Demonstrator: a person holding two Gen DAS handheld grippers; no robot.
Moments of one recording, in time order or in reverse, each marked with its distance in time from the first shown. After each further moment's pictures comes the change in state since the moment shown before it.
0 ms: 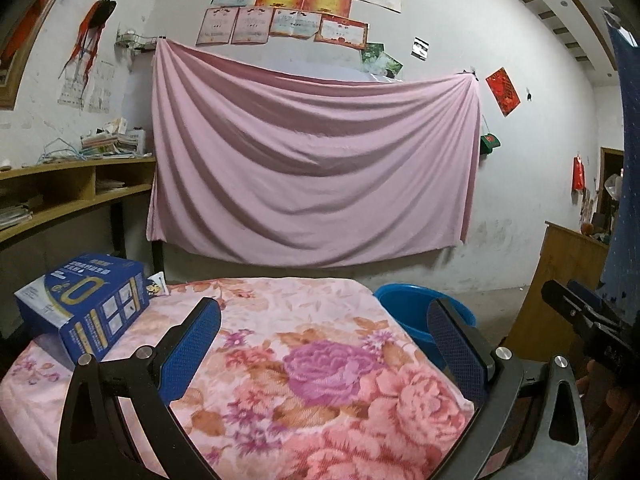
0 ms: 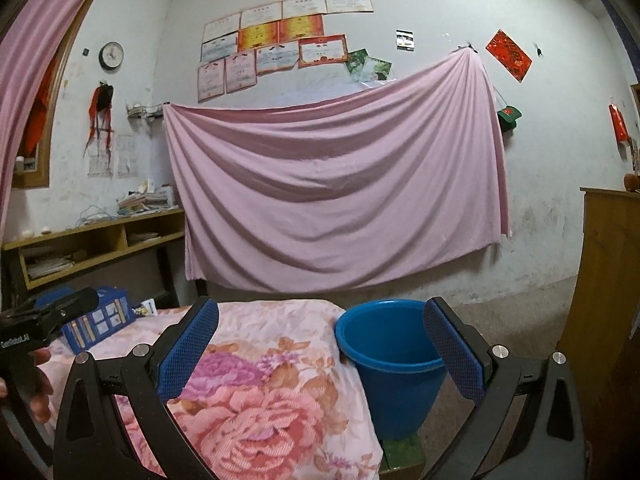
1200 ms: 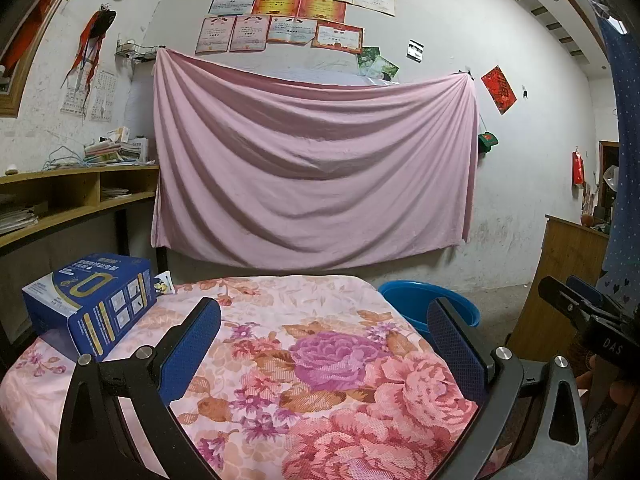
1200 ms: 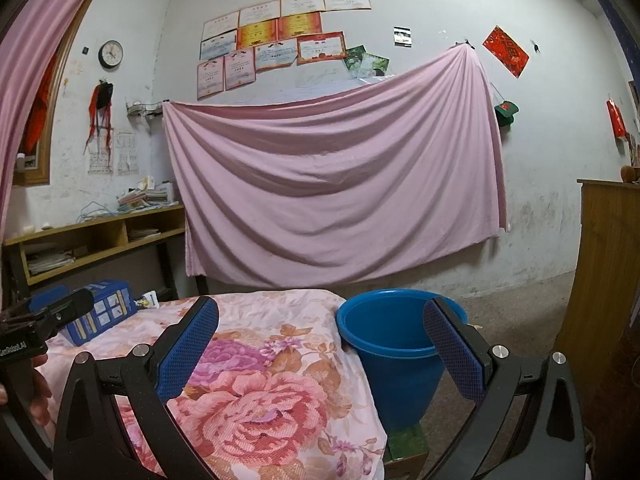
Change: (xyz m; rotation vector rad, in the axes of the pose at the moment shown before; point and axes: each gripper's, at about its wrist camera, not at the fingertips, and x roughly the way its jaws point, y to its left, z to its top) left arm -0.010 0.005 -0.024 0.022 -0.021 0.006; right arm -0.010 0.006 -0.015 0.005 0.000 -0.006
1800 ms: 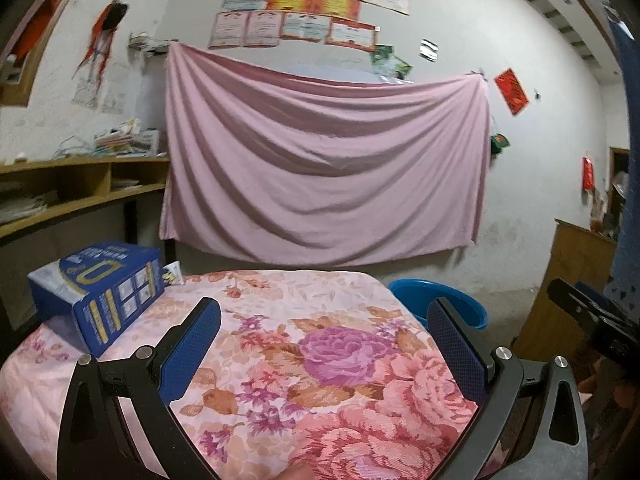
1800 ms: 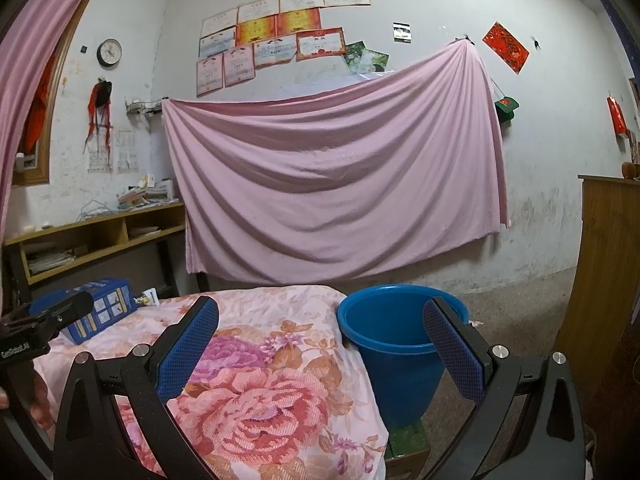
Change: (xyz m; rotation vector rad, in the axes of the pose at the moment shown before) left arm 0.005 0.006 -0.011 -0.040 0.012 0.051; right arm -0.003 0.005 -0.007 0.003 0.010 -0.001
